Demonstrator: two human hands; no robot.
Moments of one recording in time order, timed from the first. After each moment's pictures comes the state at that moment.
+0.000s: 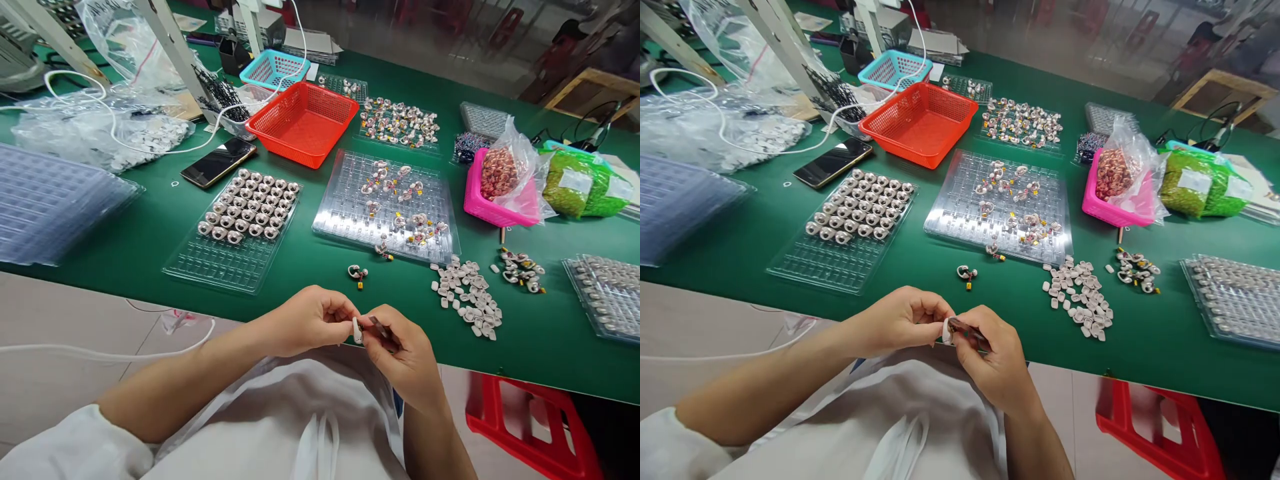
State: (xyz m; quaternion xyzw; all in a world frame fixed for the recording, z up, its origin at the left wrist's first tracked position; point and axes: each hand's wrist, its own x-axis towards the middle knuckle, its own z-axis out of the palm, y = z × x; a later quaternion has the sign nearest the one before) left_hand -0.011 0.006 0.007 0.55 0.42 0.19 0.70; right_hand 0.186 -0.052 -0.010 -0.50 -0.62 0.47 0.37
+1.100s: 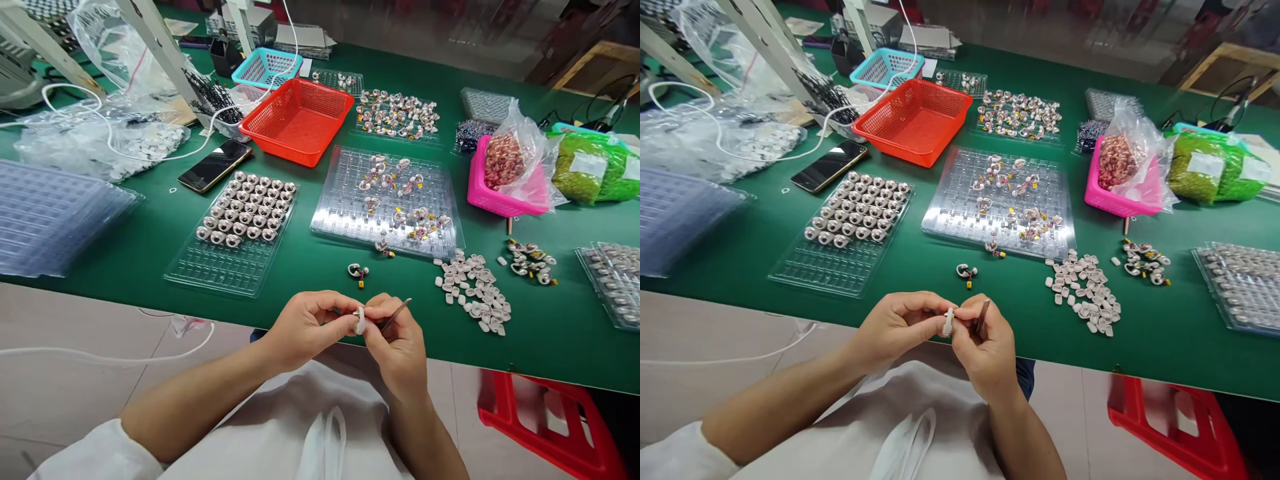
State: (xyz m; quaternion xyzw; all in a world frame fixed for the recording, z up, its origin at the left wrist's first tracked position) left_hand -0.005 -0.010 0.004 0.44 0.43 0.34 0.71; right_hand 0.154 -0.049 -0.028 -0.44 -0.45 0.53 0.57
